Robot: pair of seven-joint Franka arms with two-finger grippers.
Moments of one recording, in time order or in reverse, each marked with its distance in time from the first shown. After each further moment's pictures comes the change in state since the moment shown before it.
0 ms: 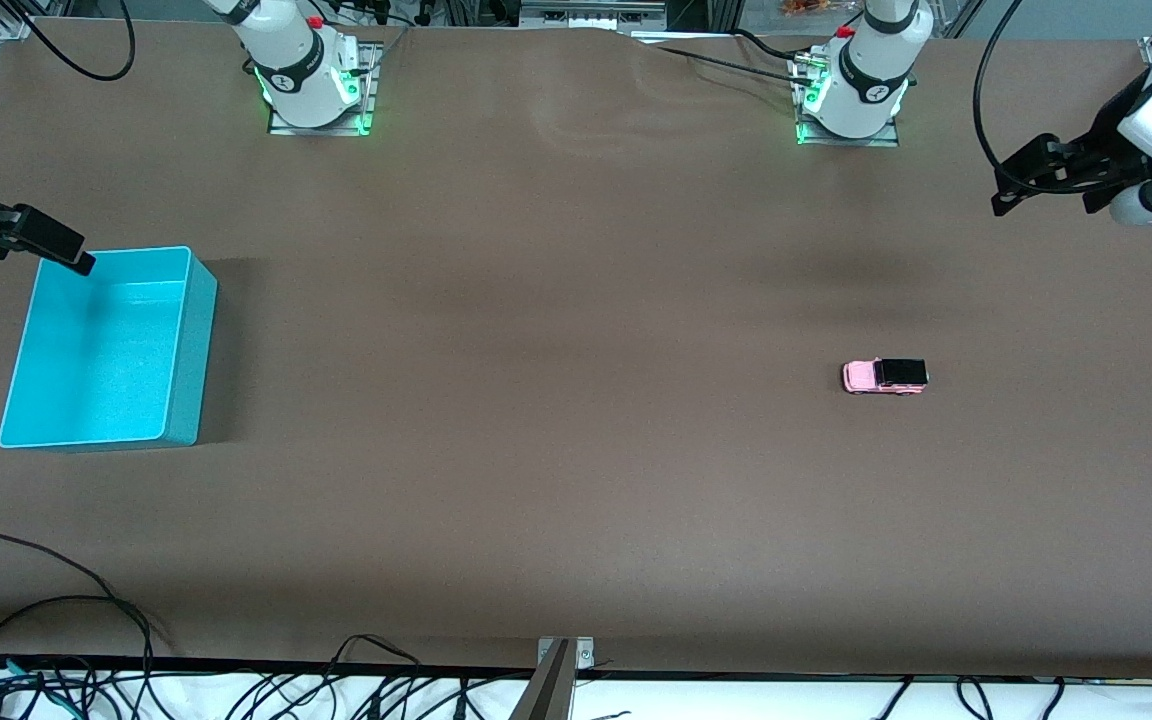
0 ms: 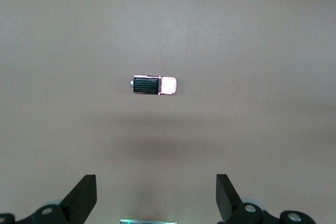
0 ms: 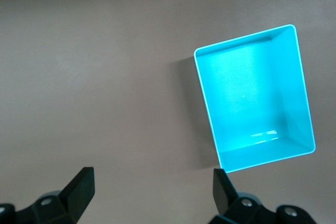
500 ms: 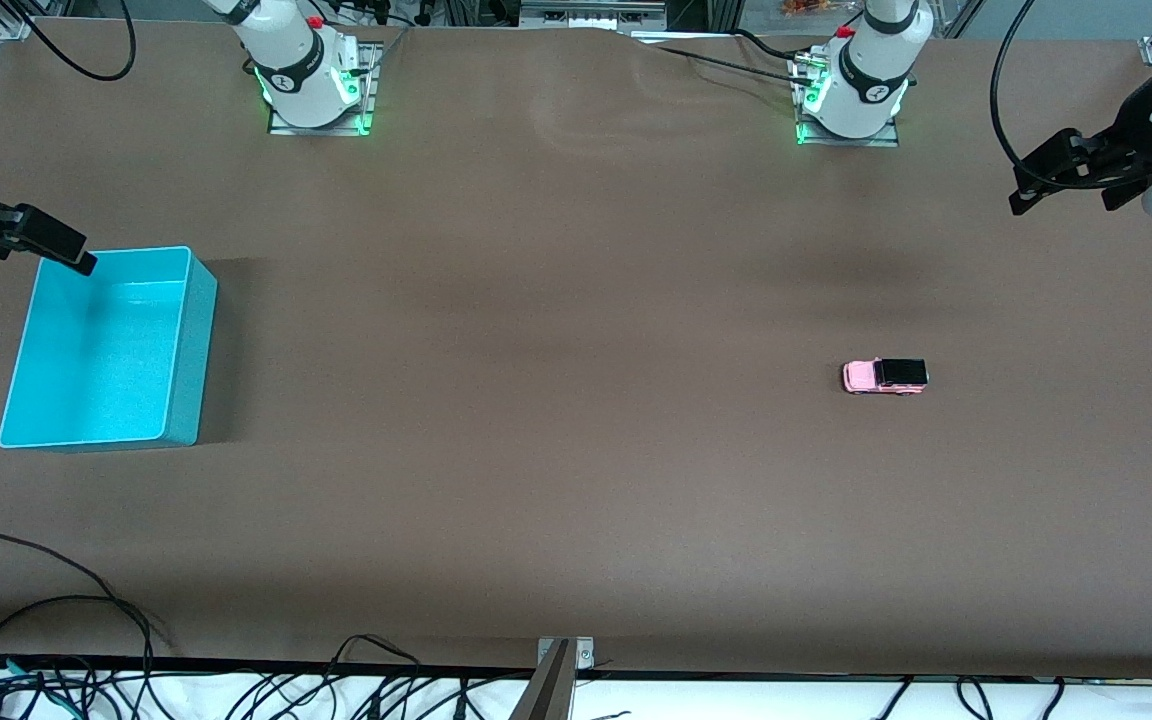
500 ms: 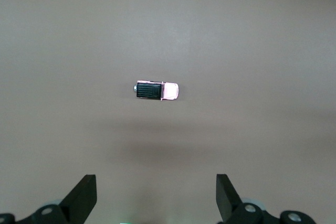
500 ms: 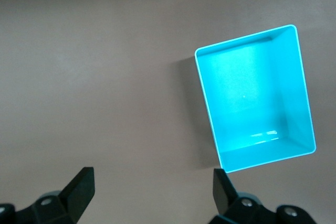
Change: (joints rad) left arm 0.015 0.000 -0.001 0.027 0.000 0.000 -0.004; right arm 0.001 0.000 0.001 0.000 0.000 0.000 0.000
